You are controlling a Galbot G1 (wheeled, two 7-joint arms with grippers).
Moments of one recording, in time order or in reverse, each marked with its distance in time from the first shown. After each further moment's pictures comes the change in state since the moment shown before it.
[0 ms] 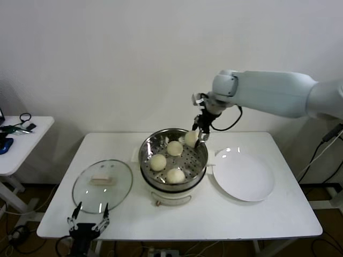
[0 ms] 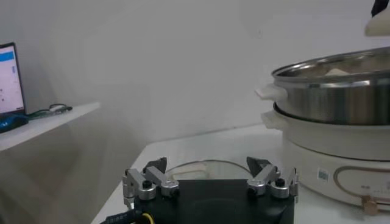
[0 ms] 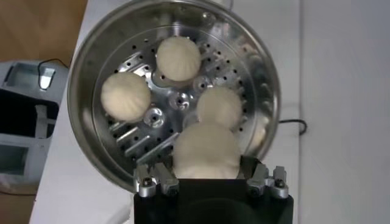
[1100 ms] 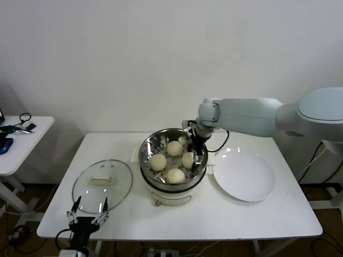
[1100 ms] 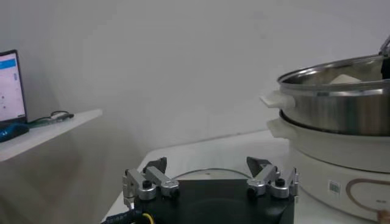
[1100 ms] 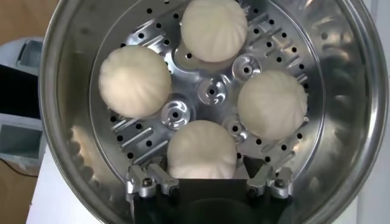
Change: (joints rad) left arm -0.047 0.003 -0.008 0.004 0.004 0.024 0.002; right arm -0.145 0.053 -0.015 -0.034 -0.058 -0.016 0.053
